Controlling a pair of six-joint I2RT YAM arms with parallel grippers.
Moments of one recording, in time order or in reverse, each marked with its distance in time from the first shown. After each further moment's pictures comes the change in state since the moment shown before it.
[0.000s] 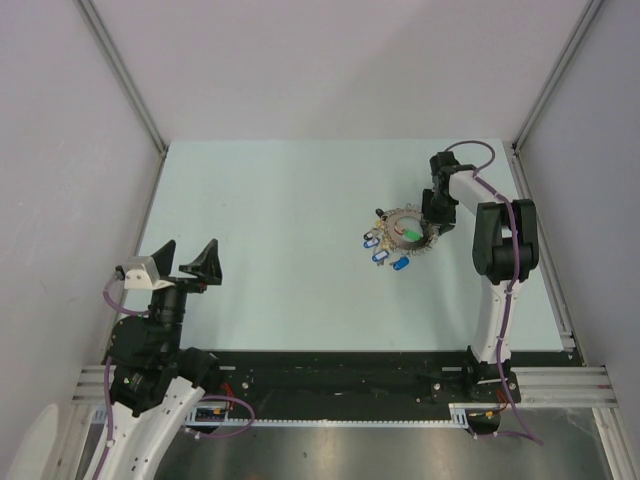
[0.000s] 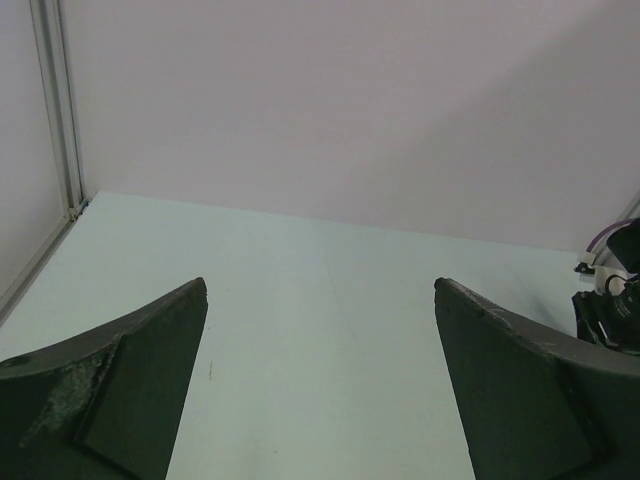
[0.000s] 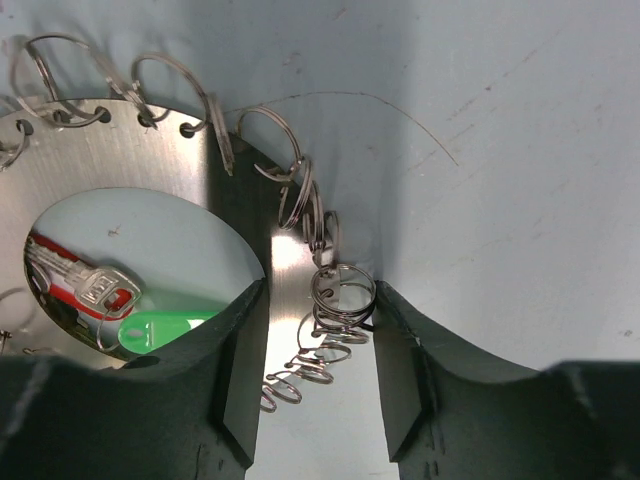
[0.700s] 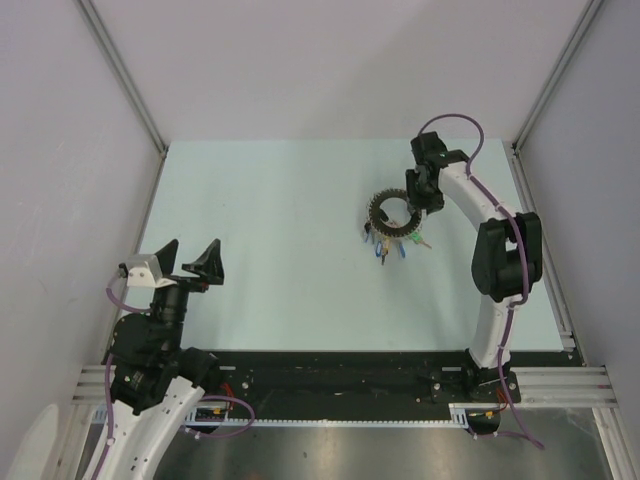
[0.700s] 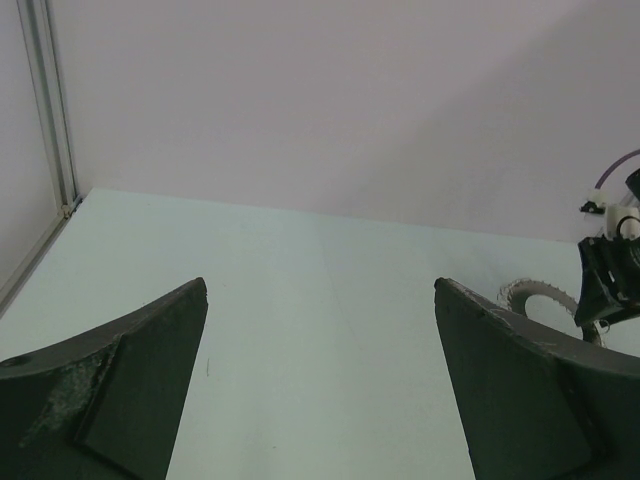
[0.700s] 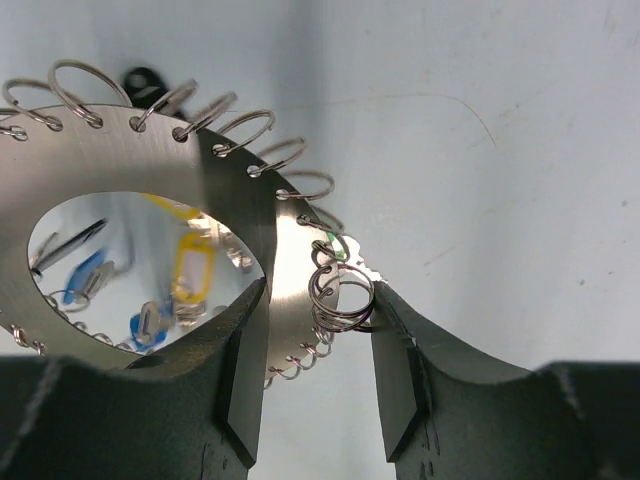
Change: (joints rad) left arm 0.000 0.015 0.000 -0.002 0.015 0.000; right arm 0.124 -0.143 0.066 -0.066 0.068 -0.036
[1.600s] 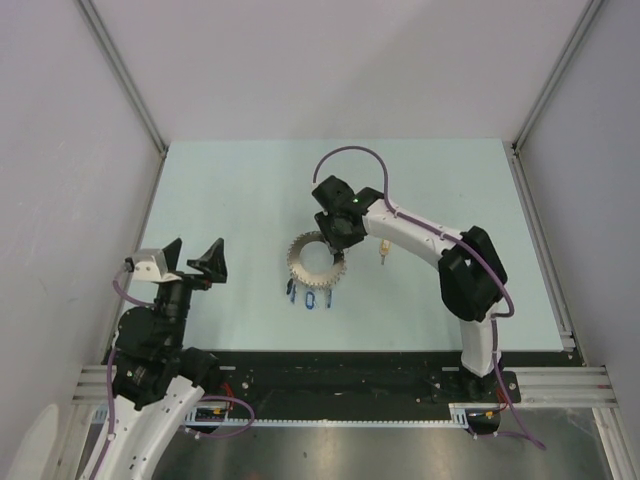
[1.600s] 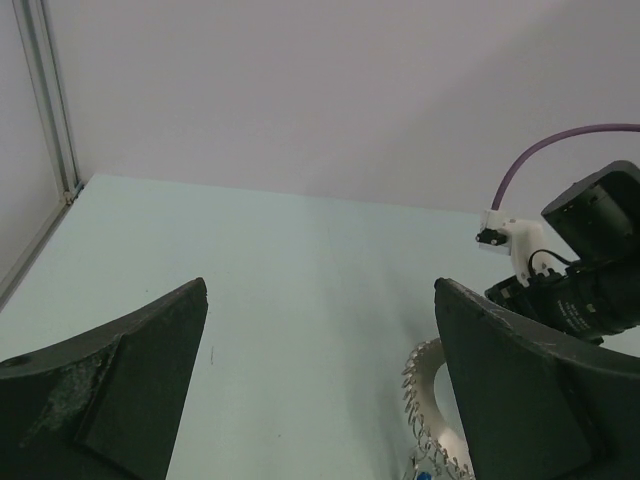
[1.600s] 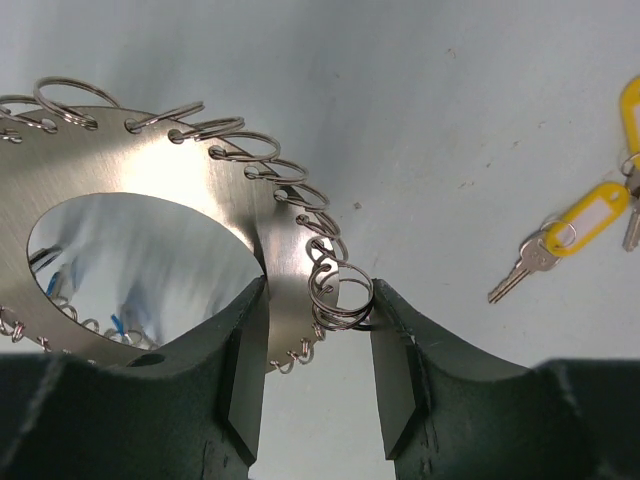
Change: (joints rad) left arm 0.000 0.035 0.000 -0.005 0.000 0.002; right arm 0.544 -0.032 -0.014 0.056 -0.008 0.077
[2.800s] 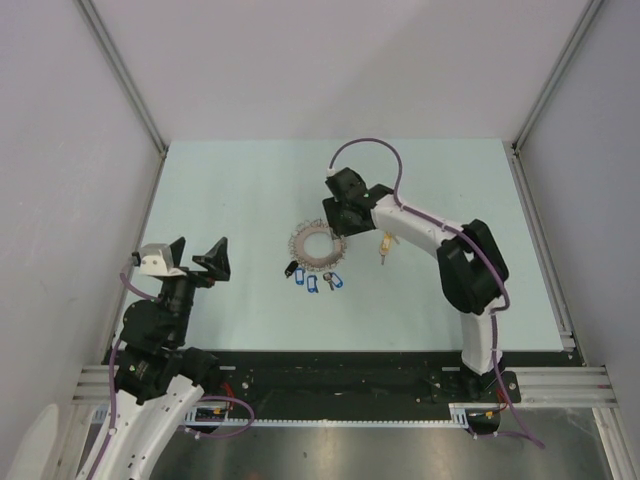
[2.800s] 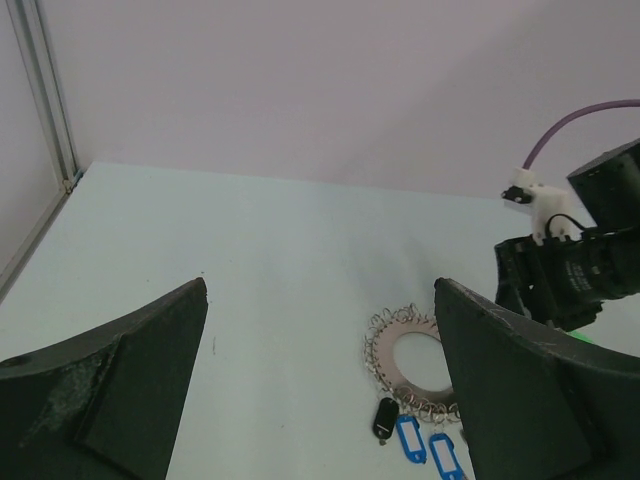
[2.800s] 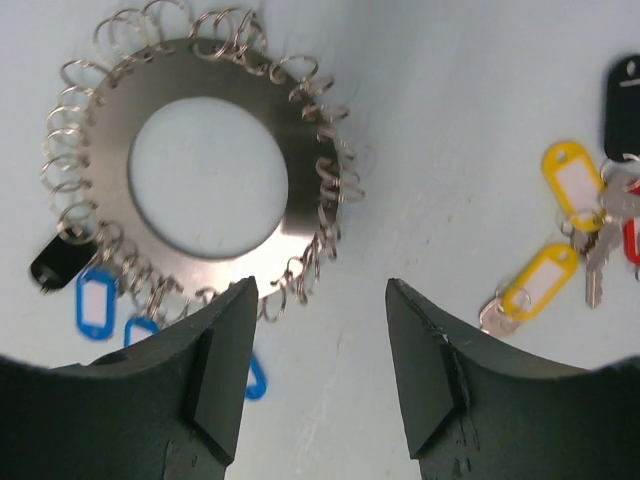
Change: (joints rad) left arm 0.000 0.046 0.000 -0.001 0.003 0.007; right arm -0.093 0.069 -0.034 0.190 0.029 0.042
